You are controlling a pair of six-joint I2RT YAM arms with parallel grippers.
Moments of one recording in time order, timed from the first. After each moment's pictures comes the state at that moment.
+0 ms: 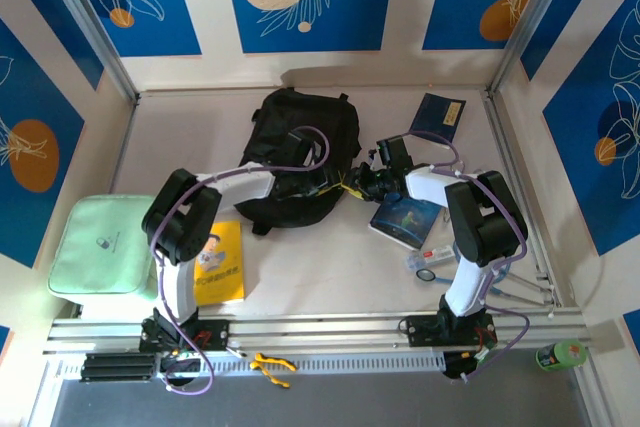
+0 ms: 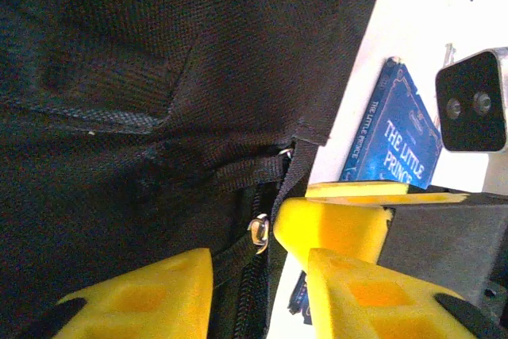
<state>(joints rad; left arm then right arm) -0.63 1.96 1.27 -0.13 0.41 -0.93 0.34 1.79 0.95 -0.09 -0.52 0.85</state>
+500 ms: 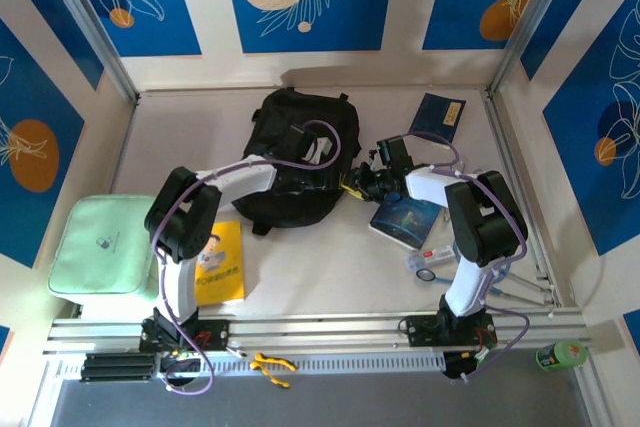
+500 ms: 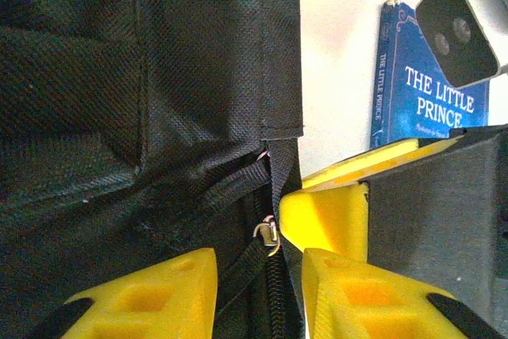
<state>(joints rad) -0.62 1.98 1.37 -0.27 0.40 -0.49 0.34 1.79 0.95 -0.09 -0.52 0.86</state>
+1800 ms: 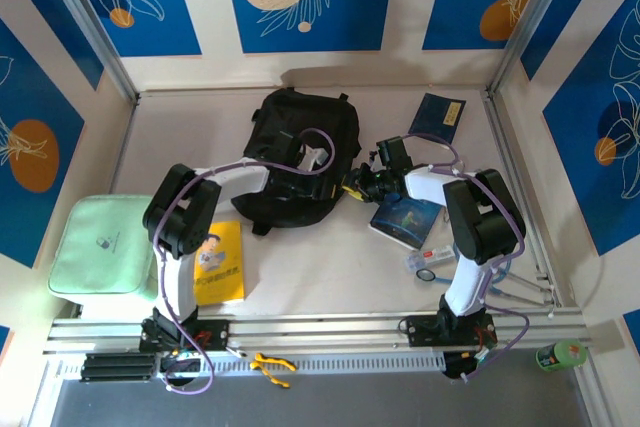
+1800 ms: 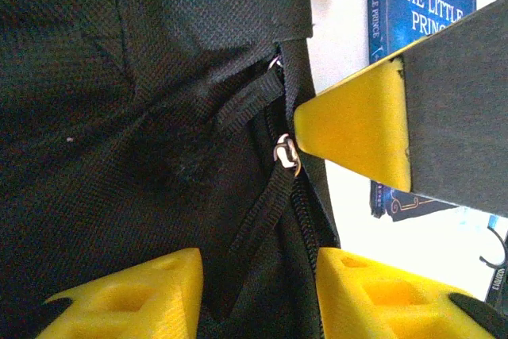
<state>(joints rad) -0.57 1.99 1.28 -0.25 0.60 -0.34 0.33 1.80 0.95 -0.09 -0.52 0.89</state>
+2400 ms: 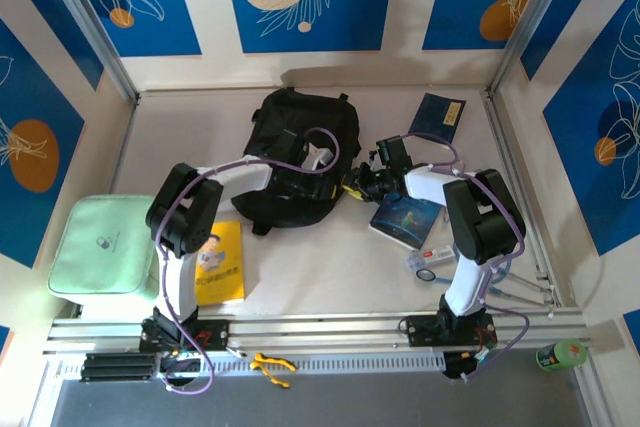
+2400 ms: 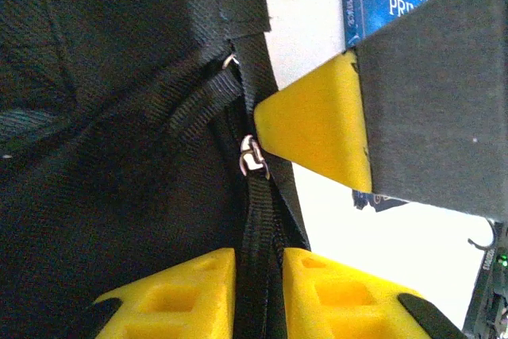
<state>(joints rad) -0.58 2.01 1.33 -0.30 0.63 -0.30 0.33 1.80 0.96 -0.10 -0.52 0.89</state>
